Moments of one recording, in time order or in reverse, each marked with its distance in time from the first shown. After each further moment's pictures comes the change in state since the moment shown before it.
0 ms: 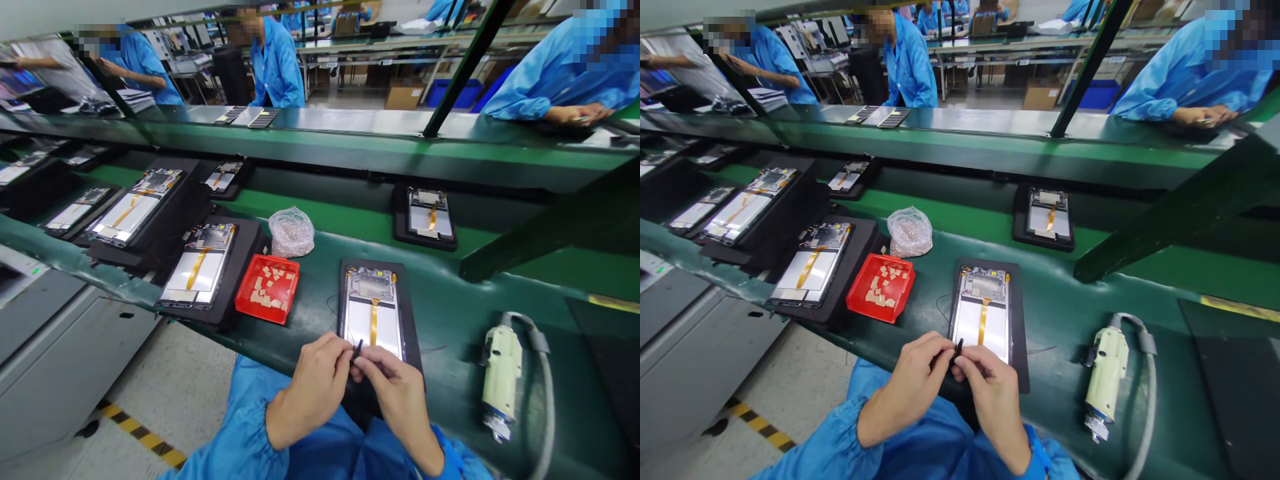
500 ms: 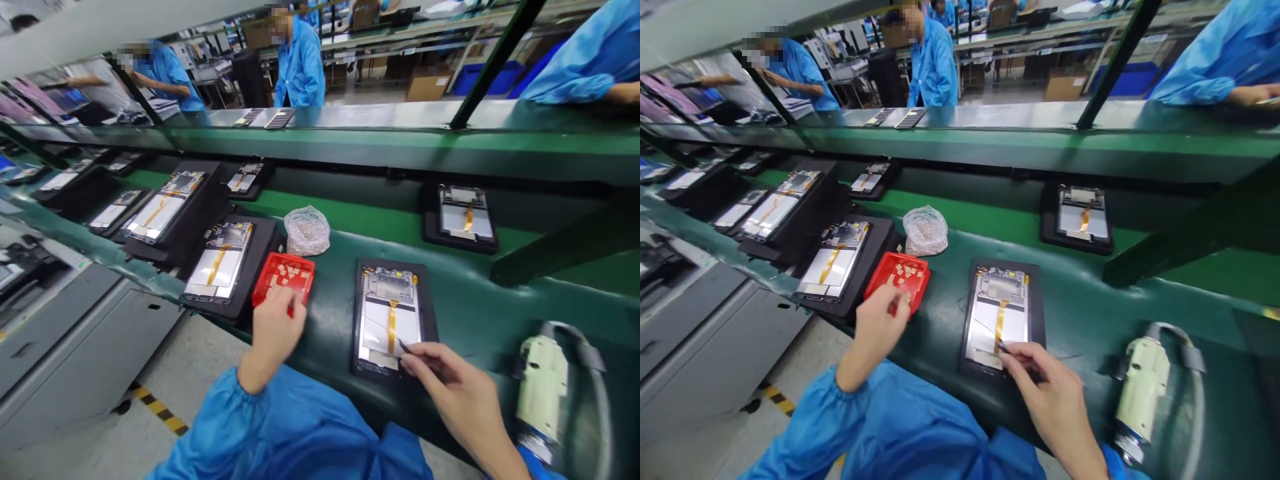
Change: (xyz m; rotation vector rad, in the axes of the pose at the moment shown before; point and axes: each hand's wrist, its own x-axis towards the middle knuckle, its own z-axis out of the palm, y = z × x) left_hand 0.026 -0.034 -0.077 0.588 0.451 -0.131; right_hand 0.017 0.008 -0.056 -0.366 0.071 -0.172
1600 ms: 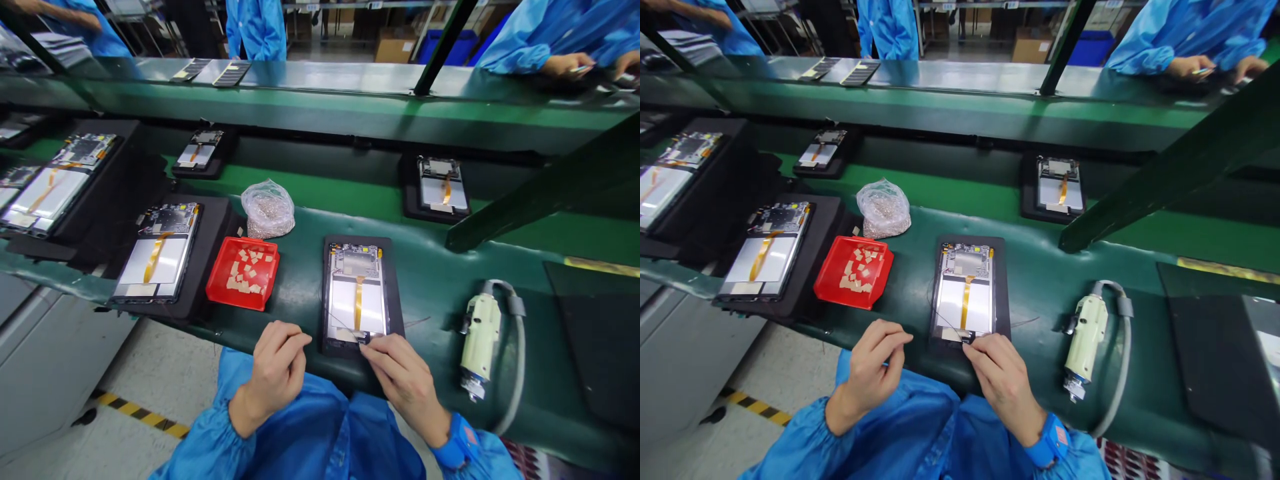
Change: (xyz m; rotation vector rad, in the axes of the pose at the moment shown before) left_hand -0.077 0.015 0.034 -0.427 -0.013 0.414; right_hand -0.032 0.015 0.003 -0.276 -0.079 -0.552
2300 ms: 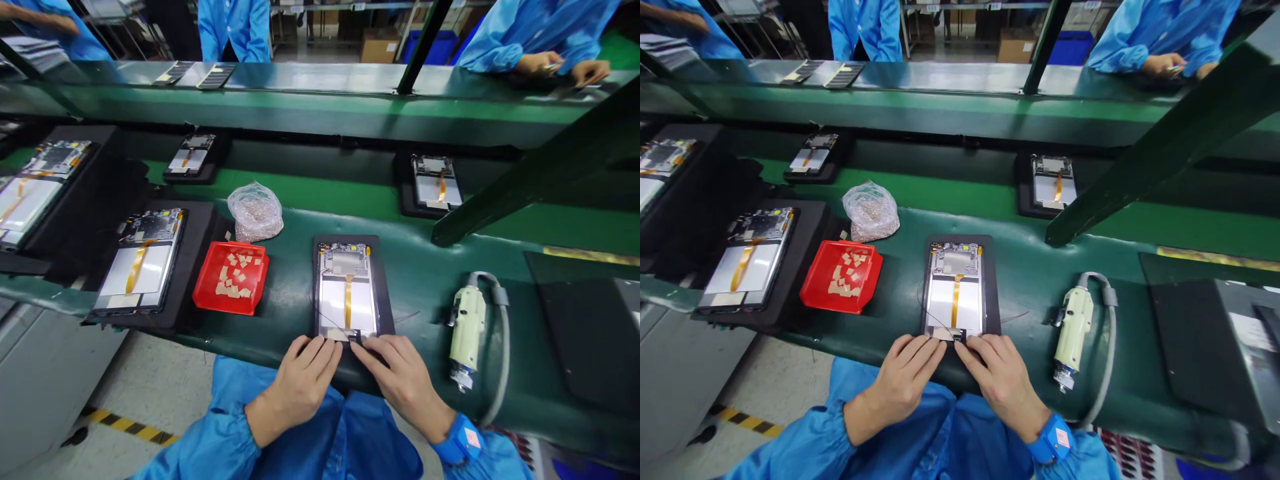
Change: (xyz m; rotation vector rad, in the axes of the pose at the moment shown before) left_hand -0.023 0.003 0.044 0.329 -0.275 0.453; right_hand -0.018 0.015 -0.008 -0.269 -0.140 -0.194
